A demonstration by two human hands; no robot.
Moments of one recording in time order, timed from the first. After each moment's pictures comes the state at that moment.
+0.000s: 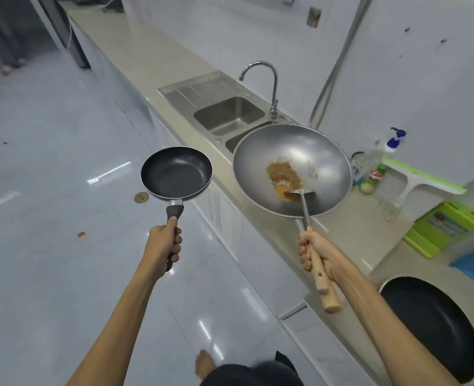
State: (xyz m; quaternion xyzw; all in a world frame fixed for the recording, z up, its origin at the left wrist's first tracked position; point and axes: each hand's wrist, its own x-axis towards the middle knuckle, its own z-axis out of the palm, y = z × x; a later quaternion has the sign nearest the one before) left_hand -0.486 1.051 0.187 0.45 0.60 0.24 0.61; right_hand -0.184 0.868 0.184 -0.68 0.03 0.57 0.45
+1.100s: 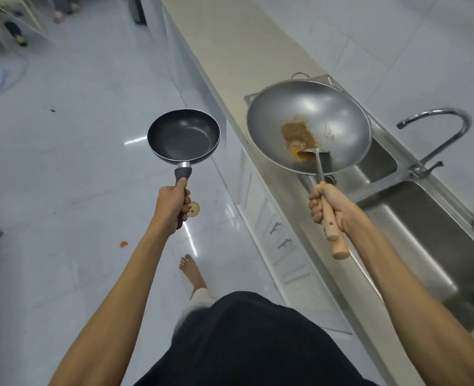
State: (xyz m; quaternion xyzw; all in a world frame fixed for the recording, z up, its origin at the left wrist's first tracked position) left_hand -0.546 1.653 0.157 0.38 0.66 0.30 0.58; right_hand -0.212 1.542 0.177 -0.69 -0.03 0.61 0.39
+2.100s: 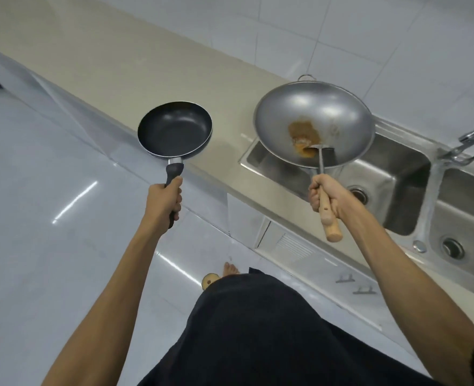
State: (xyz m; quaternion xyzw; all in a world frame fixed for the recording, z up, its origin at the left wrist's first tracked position) left_hand -0.471 2.203 0.152 0.57 0.53 0.13 0.61; right_hand -0.209 1.935 0.128 -0.67 0.18 0.47 0.55
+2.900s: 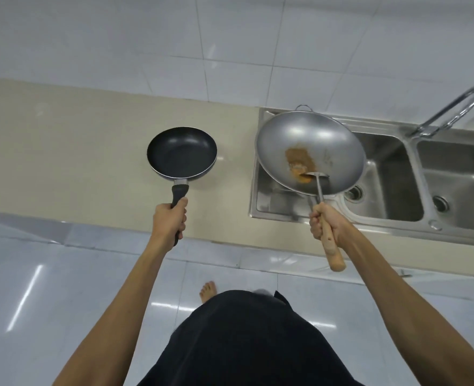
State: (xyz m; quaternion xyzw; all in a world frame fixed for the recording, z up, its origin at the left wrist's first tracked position) left_hand -0.305 2.423 0.121 0.67 0.41 -0.03 0.62; right_hand -0.203 2.048 0.092 -0.58 0.34 0.38 0.64
